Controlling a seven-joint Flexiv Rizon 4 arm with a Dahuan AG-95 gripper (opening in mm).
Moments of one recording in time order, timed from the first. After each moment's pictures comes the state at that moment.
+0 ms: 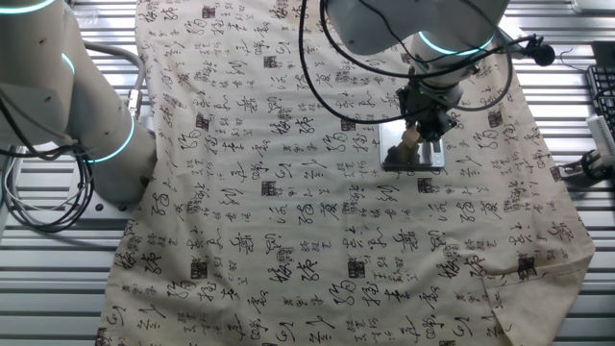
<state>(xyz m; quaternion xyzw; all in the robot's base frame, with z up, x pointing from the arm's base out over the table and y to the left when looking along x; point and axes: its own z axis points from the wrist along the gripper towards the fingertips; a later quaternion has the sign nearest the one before) 0.572 0.057 0.050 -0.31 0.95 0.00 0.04</state>
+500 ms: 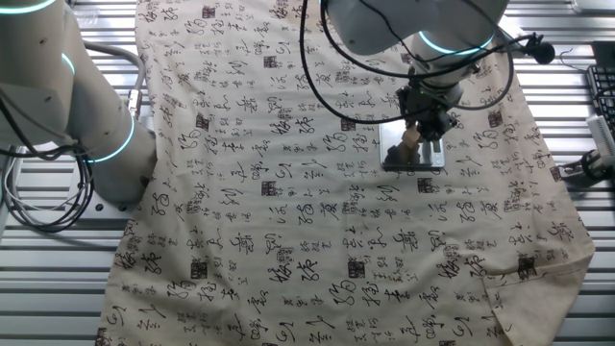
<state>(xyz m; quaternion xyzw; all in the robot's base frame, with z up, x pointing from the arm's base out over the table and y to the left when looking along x) 0.572 0.057 0.050 -0.32 0.95 0.00 0.04</state>
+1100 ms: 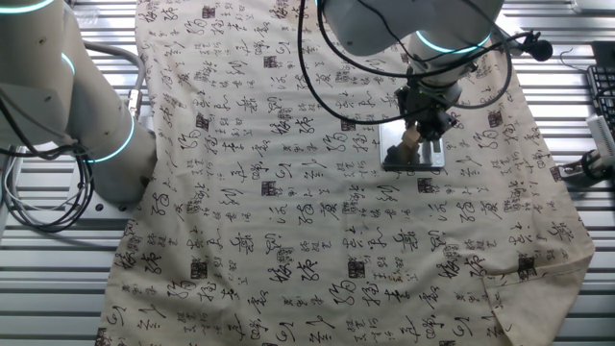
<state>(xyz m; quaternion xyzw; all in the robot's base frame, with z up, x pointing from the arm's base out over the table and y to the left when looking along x) 0.572 0.057 0.050 -0.32 0.95 -0.01 0.04</state>
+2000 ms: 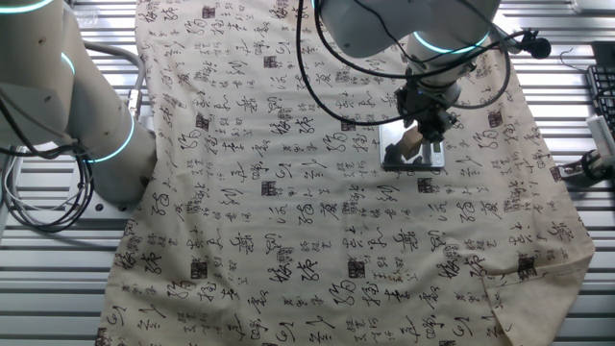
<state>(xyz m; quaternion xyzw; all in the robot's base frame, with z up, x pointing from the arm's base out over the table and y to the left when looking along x) 0.573 0.057 0.050 -0.33 0.94 -0.01 0.05</state>
